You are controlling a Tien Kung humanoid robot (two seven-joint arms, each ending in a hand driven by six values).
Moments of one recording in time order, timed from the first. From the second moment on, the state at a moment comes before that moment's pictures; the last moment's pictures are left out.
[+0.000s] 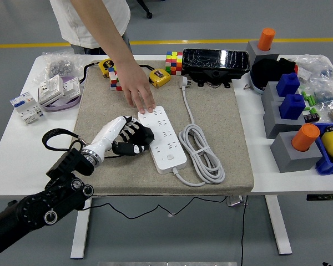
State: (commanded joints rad) left arm -0.49 0.19 -0.66 -1.02 1.51 0.34 0.03; right arm 0.09 -0.23 1.13 0.23 -0.66 0.02 -0.15
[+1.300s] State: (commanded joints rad) left arm -0.33 0.37 -0.64 -1.27 1.53 0.44 -0.18; right arm 0.07 -0.23 1.16 0.26 -0.70 0.02 -0.16
